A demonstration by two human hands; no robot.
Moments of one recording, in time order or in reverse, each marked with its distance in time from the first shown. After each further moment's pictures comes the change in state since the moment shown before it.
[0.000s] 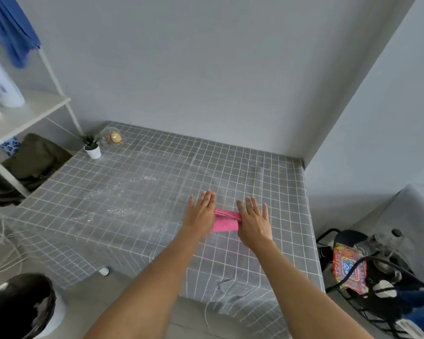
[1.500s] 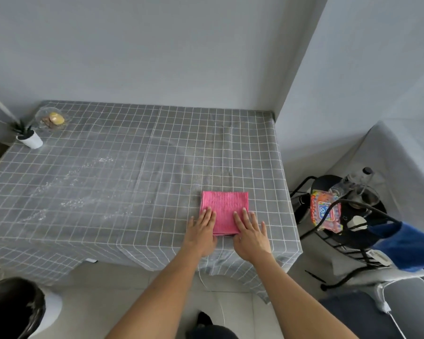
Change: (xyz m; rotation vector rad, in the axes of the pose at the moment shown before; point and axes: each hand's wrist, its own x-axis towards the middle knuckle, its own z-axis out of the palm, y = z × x) left_hand -0.029 0.090 0.102 -0.033 -0.397 0.126; right_hand -0.092 0.069 0.096 0.182 -0.334 0.213
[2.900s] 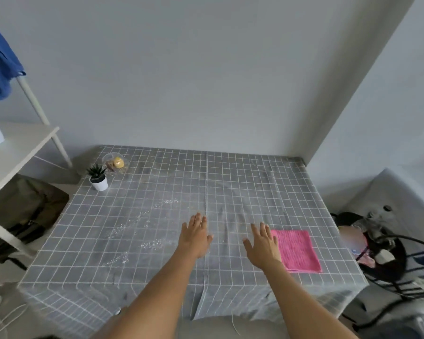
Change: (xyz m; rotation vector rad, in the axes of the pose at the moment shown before) left_hand -0.064 -0.257 -0.110 -0.058 0.096 -0.005; right_hand 0.031 -0.235 -0.047 0.104 0.206 0.198
